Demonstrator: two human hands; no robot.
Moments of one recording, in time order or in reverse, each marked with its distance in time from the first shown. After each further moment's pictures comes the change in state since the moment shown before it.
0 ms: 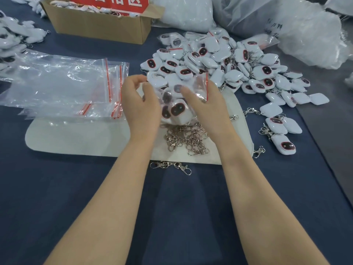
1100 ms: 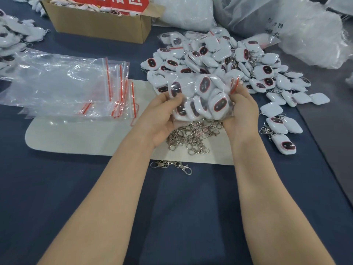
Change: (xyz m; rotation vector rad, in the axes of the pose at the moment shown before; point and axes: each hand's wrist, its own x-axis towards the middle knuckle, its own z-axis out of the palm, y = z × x) left_hand -0.004 0.004 0.006 -0.440 -0.637 -0.662; right_hand 0.014 0.015 -0.037 0.814 0.388 0.274
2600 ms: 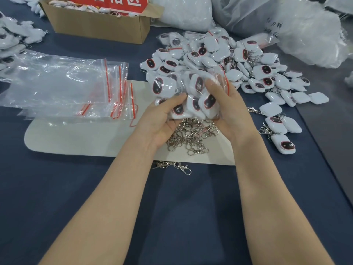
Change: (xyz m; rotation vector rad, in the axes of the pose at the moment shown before) left_hand 0.006 -0.007 0.001 -0.245 -0.008 0.022; right_hand -0.014 -0.003 0.010 -0.229 -0.440 0.032
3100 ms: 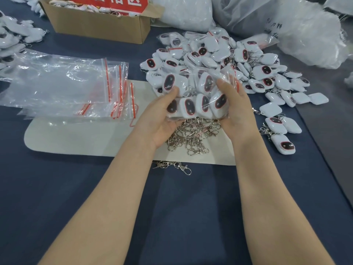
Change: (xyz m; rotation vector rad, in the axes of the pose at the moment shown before) left_hand -0.001 0.003 0.000 0.036 -0.020 -0.028; right_hand 0.007 0.003 -0.013 0.093 0.137 -0.021
